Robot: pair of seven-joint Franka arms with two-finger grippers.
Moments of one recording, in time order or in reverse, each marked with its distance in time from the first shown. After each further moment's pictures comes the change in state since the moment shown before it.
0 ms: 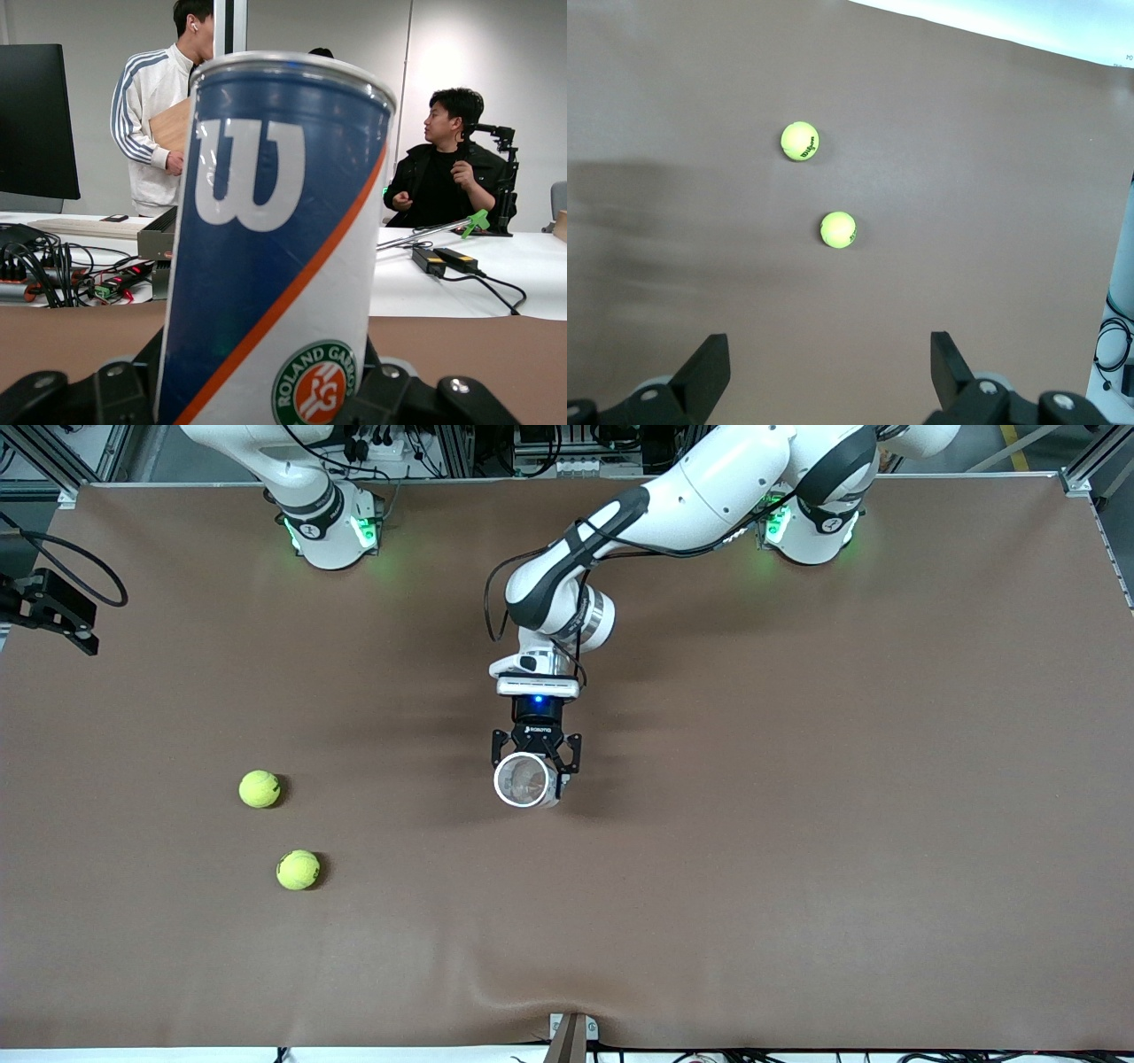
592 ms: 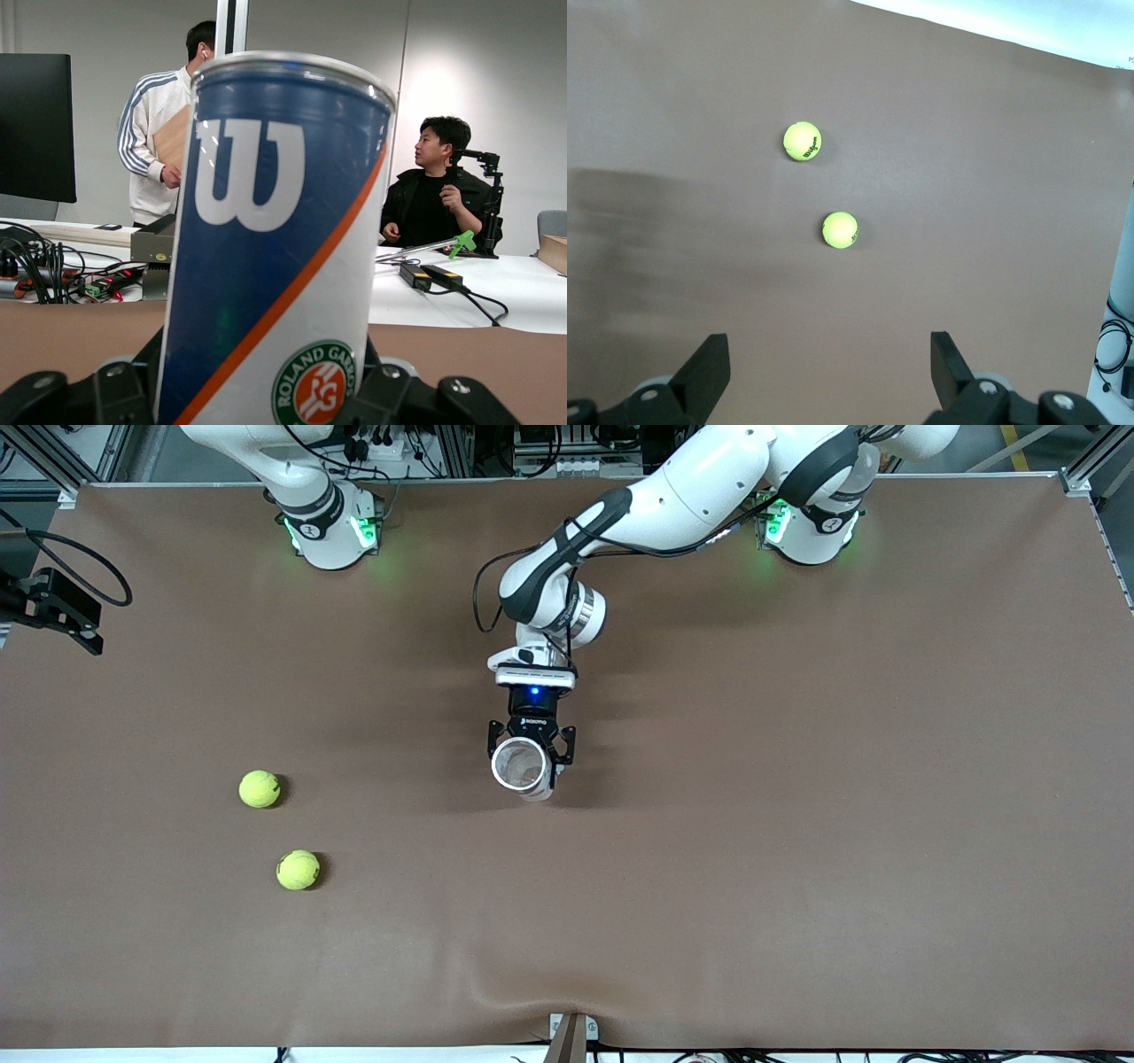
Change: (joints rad) left arm -0.073 0.045 0.047 0.001 0.025 -0.078 -0.090; right arm 0.003 0.000 0.000 0.000 0.000 0.000 0.000
